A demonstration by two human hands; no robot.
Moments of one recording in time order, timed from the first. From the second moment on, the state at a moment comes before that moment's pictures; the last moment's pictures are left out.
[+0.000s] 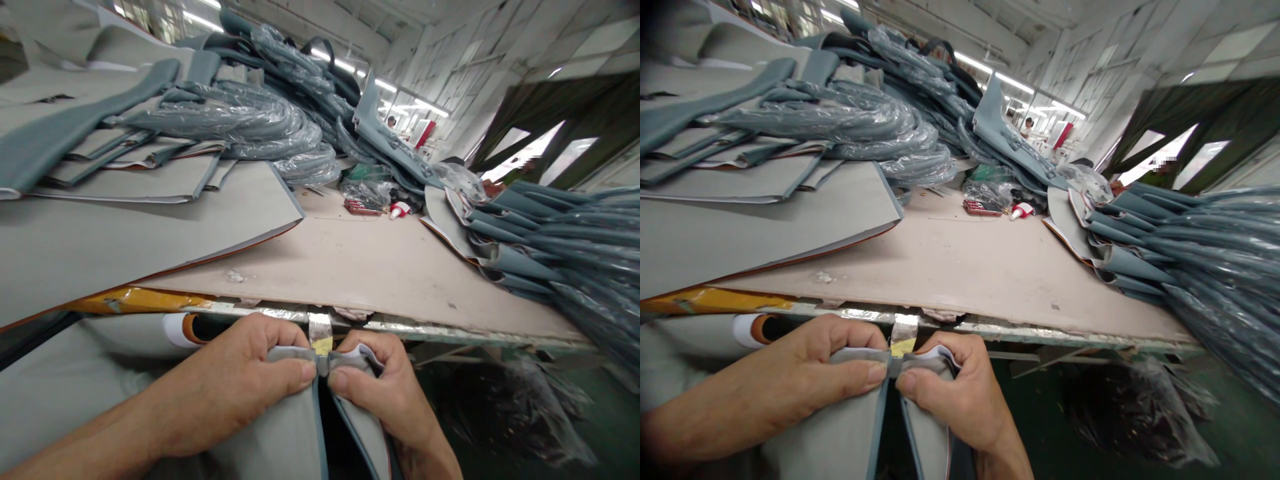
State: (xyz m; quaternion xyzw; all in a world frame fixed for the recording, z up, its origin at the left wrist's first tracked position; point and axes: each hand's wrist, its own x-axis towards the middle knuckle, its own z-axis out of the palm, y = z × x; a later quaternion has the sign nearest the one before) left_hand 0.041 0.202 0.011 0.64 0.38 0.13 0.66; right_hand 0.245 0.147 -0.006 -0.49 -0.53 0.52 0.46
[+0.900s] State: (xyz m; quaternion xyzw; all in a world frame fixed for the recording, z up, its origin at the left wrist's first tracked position) left_hand 0.043 0.203 0.010 0.64 0.37 0.14 0.66; right_hand 0.247 0.150 -0.008 -0.46 -0.52 0.56 0.45
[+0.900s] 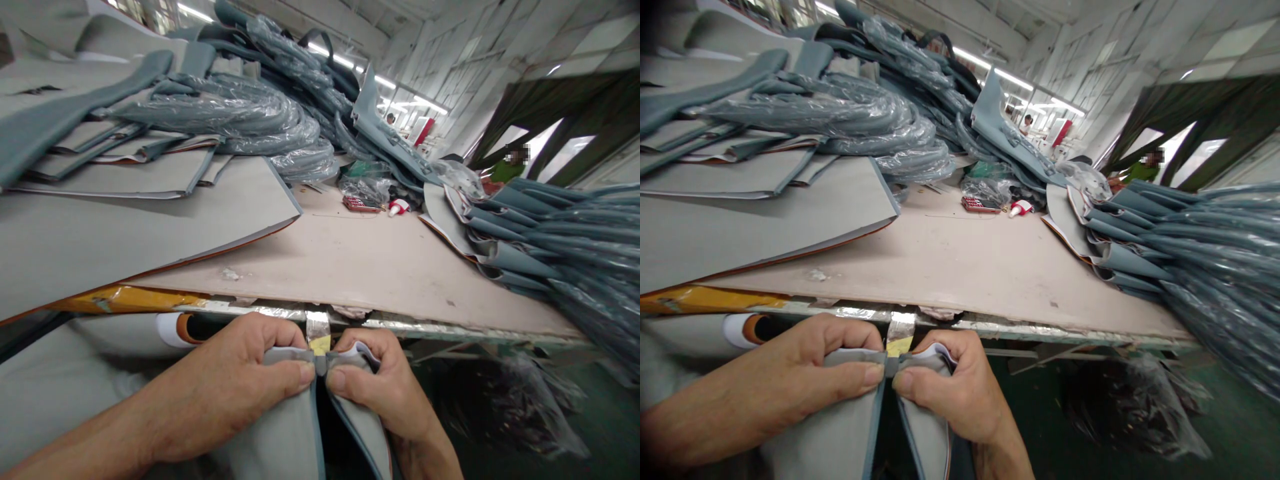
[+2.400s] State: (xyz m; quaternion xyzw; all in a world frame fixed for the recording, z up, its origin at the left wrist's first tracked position) left_hand 0.044 0.211 0.013 0.67 0.37 0.15 0.63; right_hand 0.240 0.149 -0.007 -0.49 -0.52 0.48 0.50
